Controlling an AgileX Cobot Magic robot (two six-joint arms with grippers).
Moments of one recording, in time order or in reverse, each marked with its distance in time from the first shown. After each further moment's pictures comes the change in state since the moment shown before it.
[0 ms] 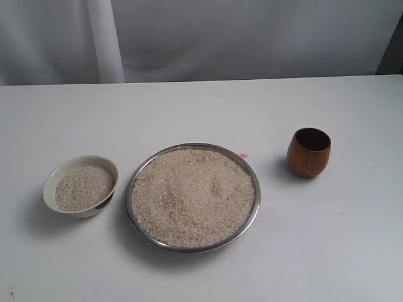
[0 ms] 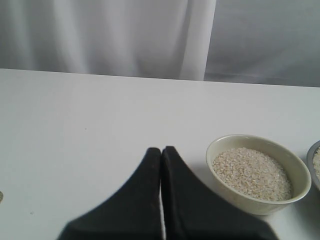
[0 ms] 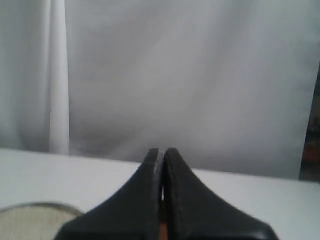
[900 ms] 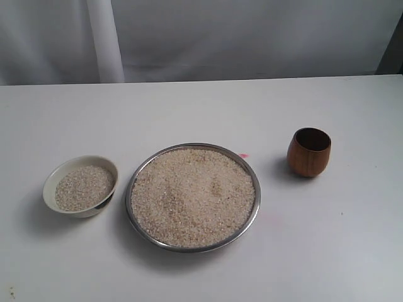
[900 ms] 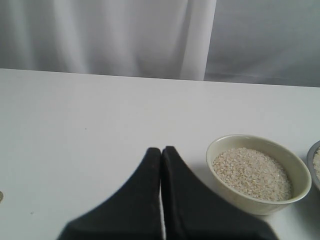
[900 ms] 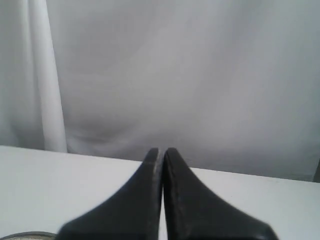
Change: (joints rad) left arm 0.000 0.000 0.000 0.000 0.000 0.000; right arm 0.000 0.821 -0.507 -0.053 -0.083 0.070
